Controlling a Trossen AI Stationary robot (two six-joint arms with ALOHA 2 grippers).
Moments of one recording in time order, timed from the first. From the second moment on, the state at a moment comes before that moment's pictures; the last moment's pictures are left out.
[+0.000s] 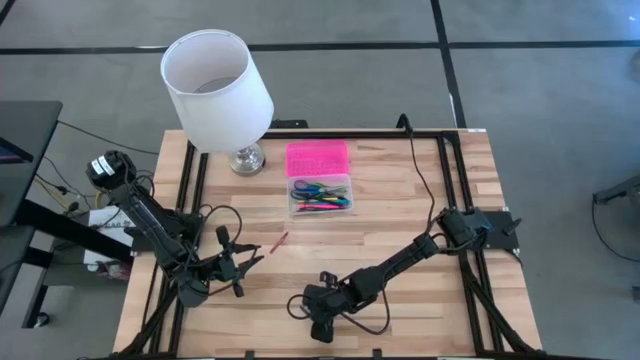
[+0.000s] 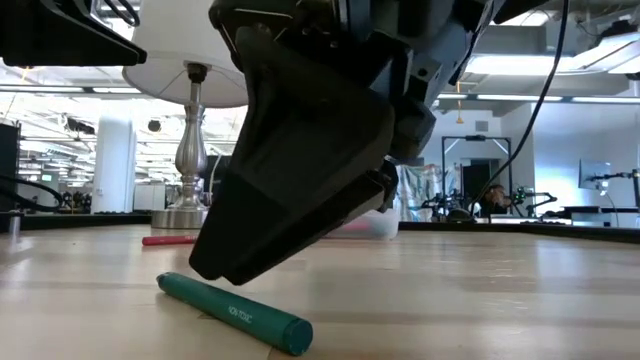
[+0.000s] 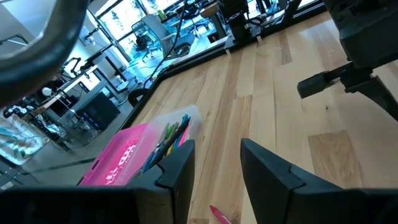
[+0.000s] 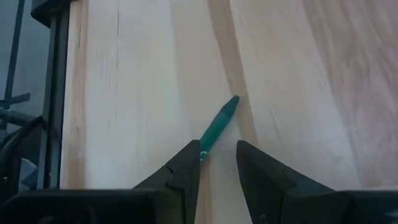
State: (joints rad) left arm -0.92 1.24 0.46 0.17 -1.24 -0.13; right arm 0.50 2.25 1.55 -0.22 0.11 0.62
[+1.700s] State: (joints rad) left arm -0.92 1.24 0.46 0.09 -1.24 -0.20; right arm 0.52 2.31 1.63 -0.32 0.11 0.33
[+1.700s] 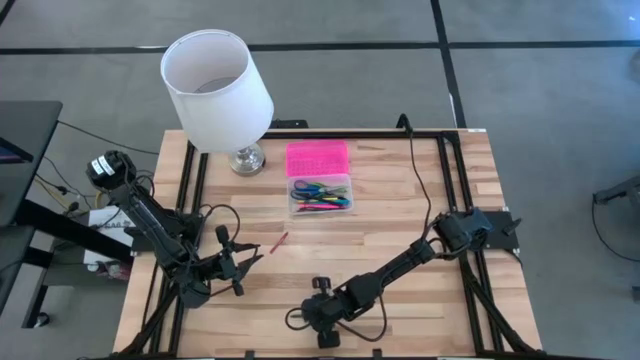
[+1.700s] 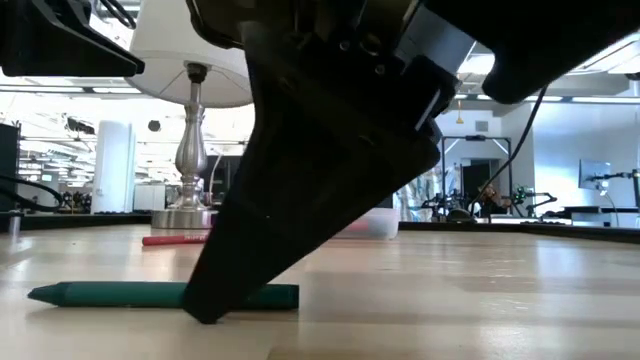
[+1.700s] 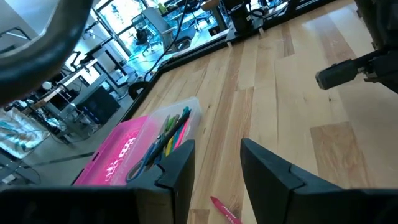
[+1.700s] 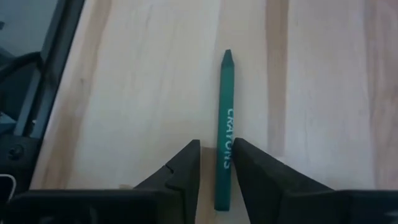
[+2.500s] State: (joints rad) left arm -0.92 1.24 0.46 0.08 -1.24 -0.20; right arm 0.50 2.31 1.62 -0.37 0.15 0.28
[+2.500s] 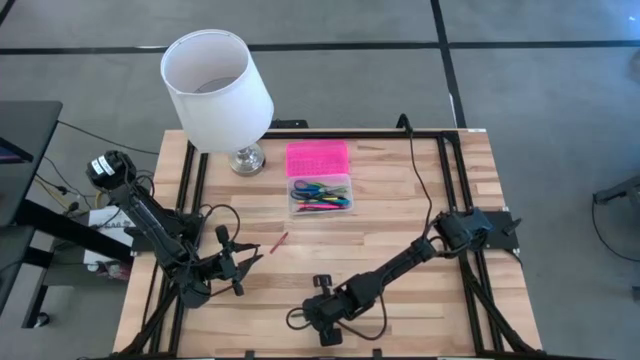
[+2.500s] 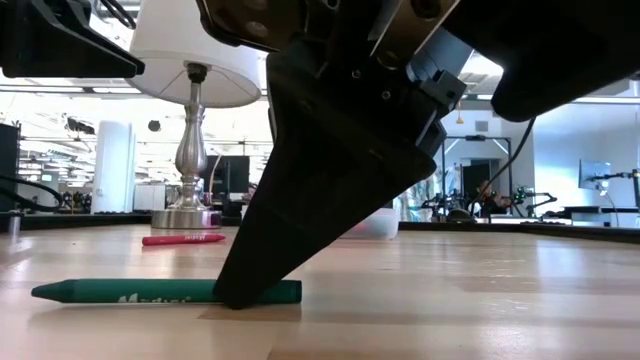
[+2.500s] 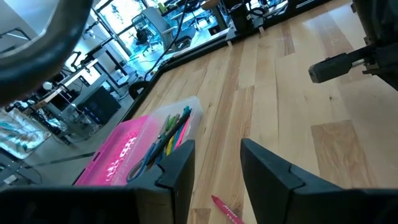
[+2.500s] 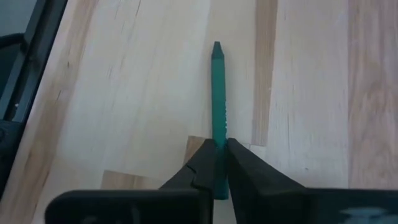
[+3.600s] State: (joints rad) left arm -0.92 1.24 0.46 0.06 -1.24 -0.21; right arm 0.39 2.18 1.62 -0.63 0.32 0.15
